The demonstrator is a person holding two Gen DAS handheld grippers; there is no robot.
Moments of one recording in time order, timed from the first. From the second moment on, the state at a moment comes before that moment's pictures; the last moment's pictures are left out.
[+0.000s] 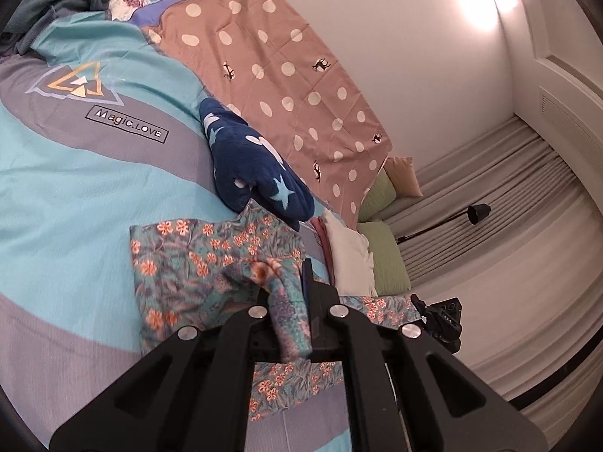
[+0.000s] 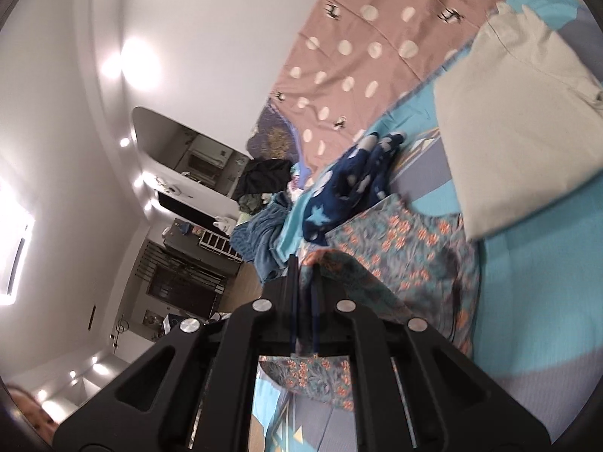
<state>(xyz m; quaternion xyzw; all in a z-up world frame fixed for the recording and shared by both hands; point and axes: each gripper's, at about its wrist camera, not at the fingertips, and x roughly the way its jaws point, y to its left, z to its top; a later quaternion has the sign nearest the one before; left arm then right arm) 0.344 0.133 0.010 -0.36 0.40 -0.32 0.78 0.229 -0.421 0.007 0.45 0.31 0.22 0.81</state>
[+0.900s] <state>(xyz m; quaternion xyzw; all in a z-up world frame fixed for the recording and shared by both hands) 0.493 0.136 -0.092 -0.51 0.44 -0.29 0.68 0.364 -0.459 -0.075 0.56 0.34 0.19 0.73</state>
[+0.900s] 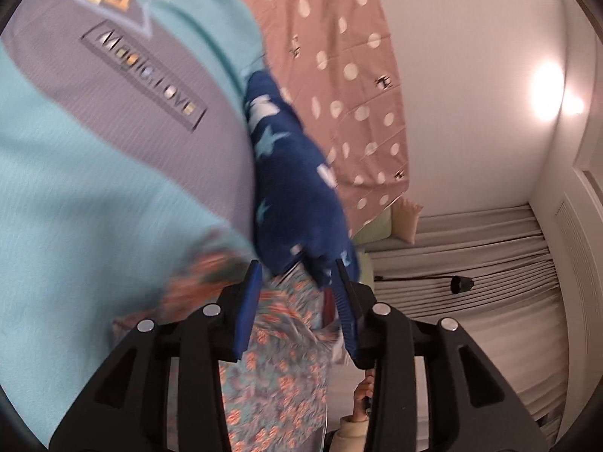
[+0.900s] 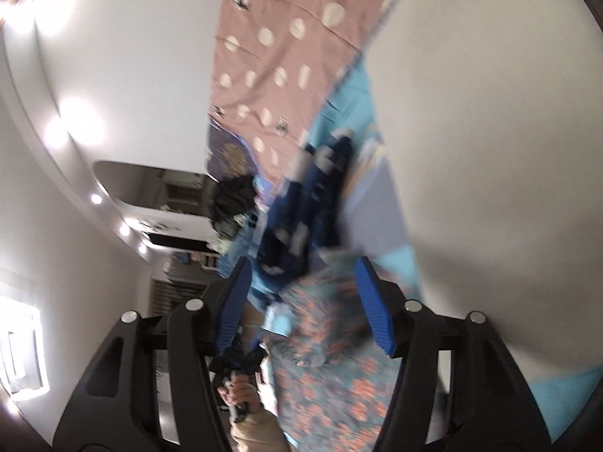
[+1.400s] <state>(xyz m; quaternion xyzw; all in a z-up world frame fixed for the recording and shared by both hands) 0.380 0.150 -0.079 -0.35 0.49 -0.28 0.75 0.261 -0.301 -0.034 0.12 0.43 0.12 0.89</state>
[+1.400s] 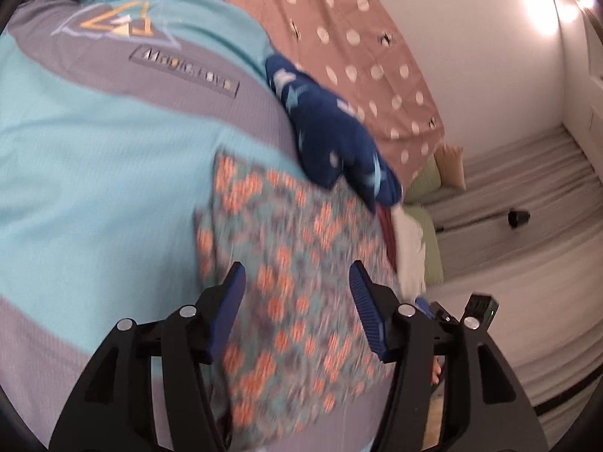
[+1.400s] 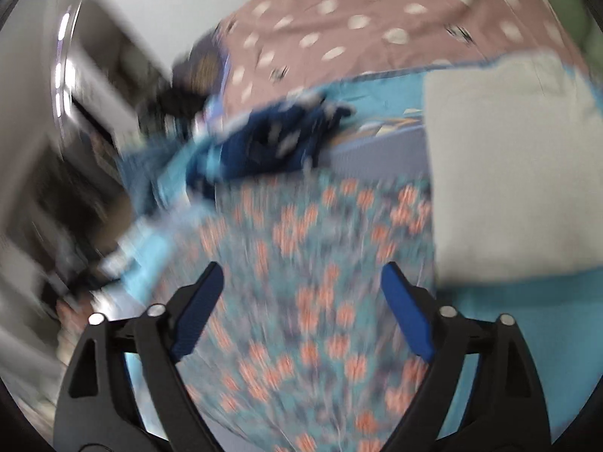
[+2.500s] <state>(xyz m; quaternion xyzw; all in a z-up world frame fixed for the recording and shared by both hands) 0.264 0.167 -0.151 -0.45 0.52 -0.31 0.66 0.202 -0.061 -0.115 -0.12 0.45 0.23 0.86</state>
